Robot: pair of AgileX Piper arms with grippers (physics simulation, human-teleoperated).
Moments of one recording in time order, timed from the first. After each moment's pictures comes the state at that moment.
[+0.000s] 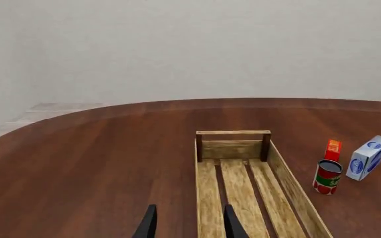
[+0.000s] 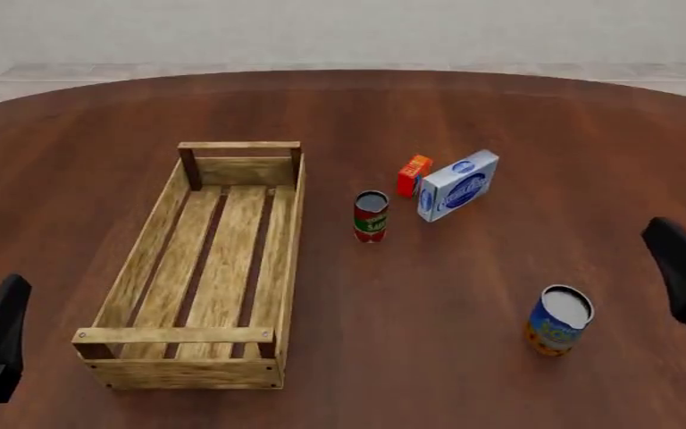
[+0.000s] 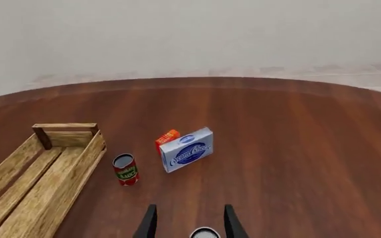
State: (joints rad) left arm 0.00 0.00 -0.01 0.01 0.00; right arm 0.12 0.28 -0.31 0.19 0.09
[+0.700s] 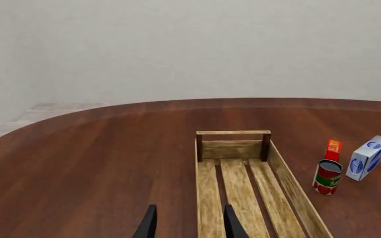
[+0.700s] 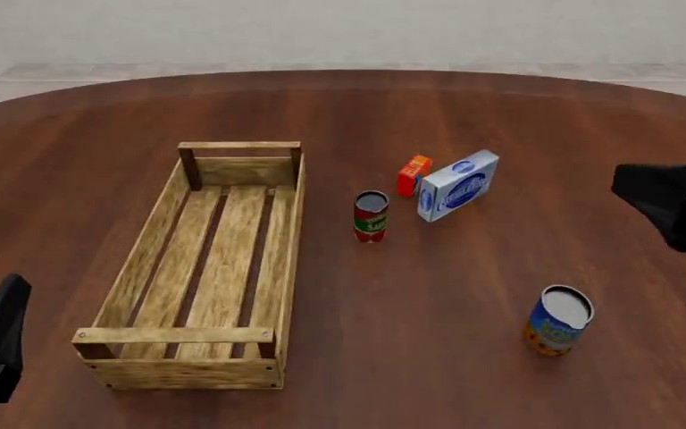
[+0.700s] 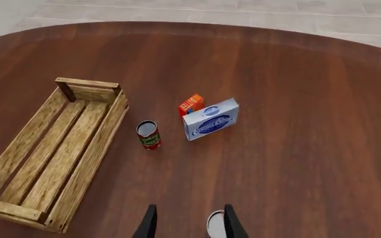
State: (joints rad) left arm 0.00 0.00 -0.01 0.01 0.00; right arm 0.25 0.59 -0.73 0.60 0.08
